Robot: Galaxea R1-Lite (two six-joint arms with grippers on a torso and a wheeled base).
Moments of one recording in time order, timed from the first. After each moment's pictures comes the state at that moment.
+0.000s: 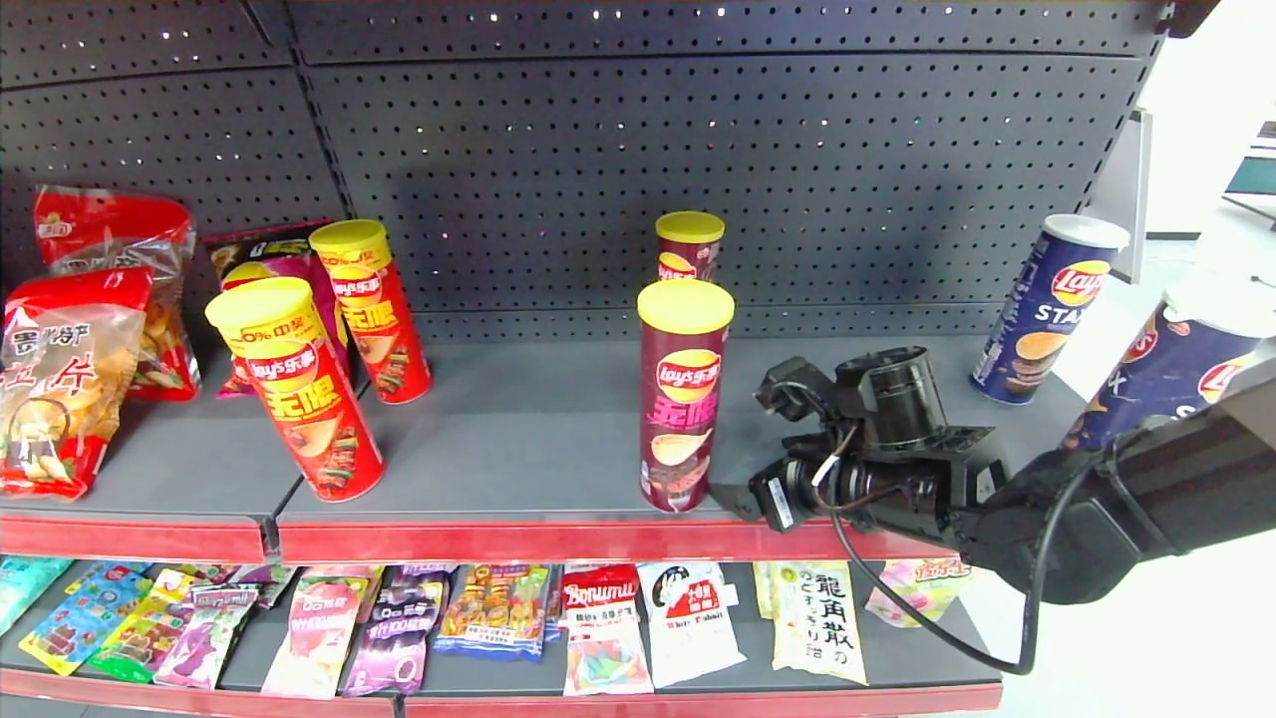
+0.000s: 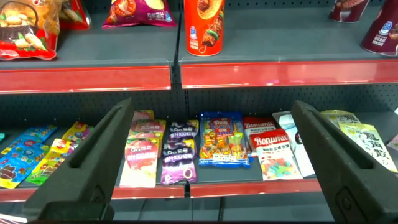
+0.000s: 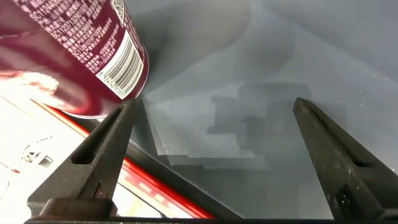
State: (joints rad) left arm 0.01 0.00 0.00 0.01 -0.04 0.01; right arm 0.57 1.94 -0.86 -0.51 -0.06 -0.09
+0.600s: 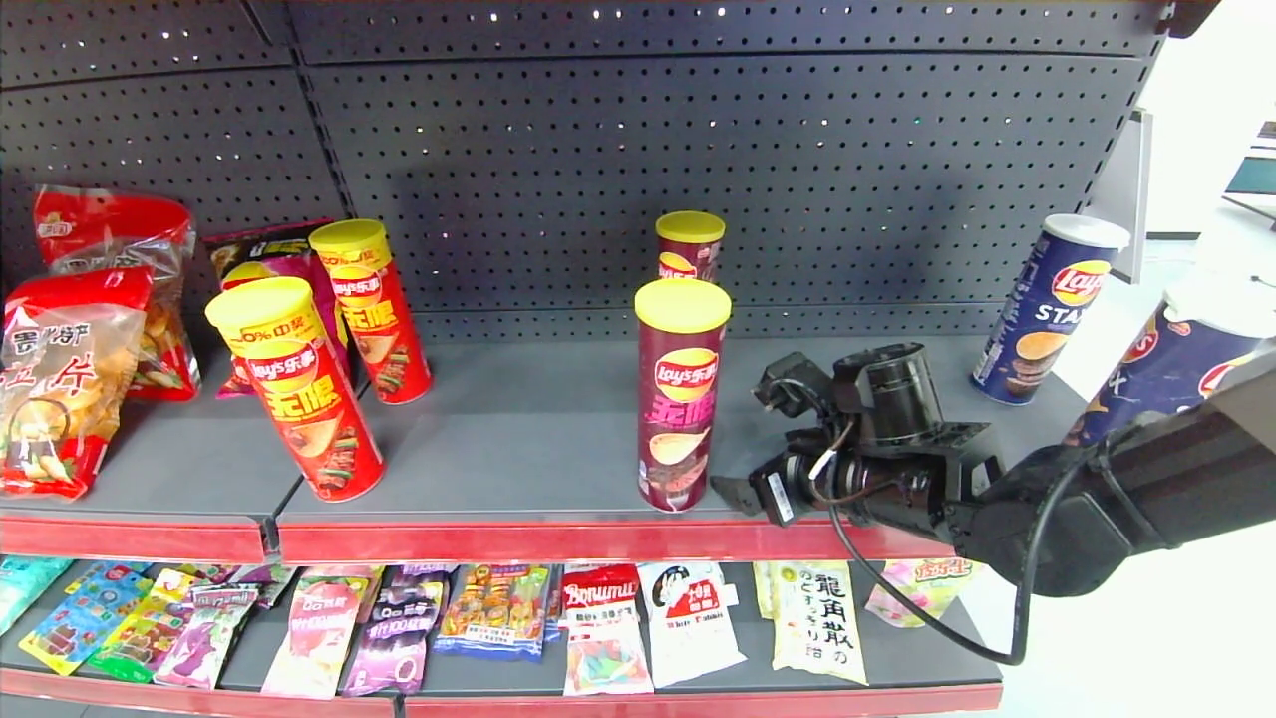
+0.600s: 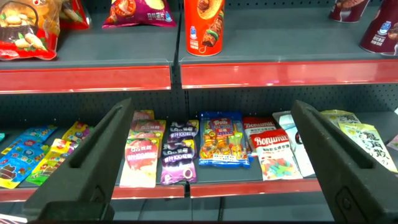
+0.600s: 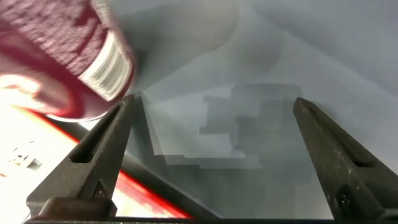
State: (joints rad) left arm 0.01 0.00 0.00 0.01 -0.04 0.01; right arm 0.56 1.95 -0.88 -0.51 -0.10 -0.11
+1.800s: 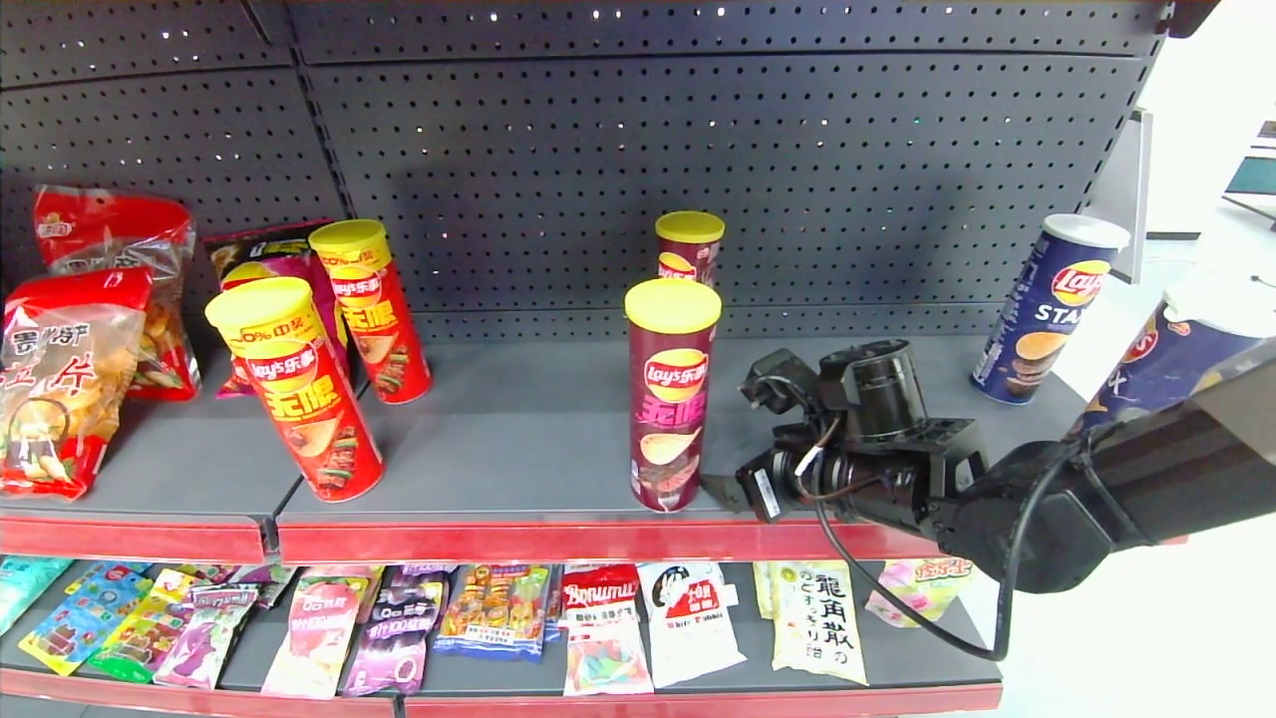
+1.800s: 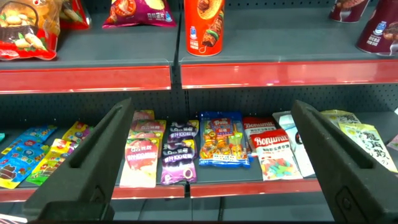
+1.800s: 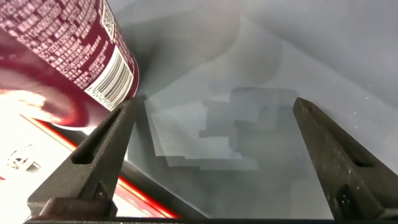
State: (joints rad) left arm 0.01 0.00 0.00 0.01 -0.04 0.01; right arm 0.58 1.97 -0.91 -0.51 -0.10 -0.11
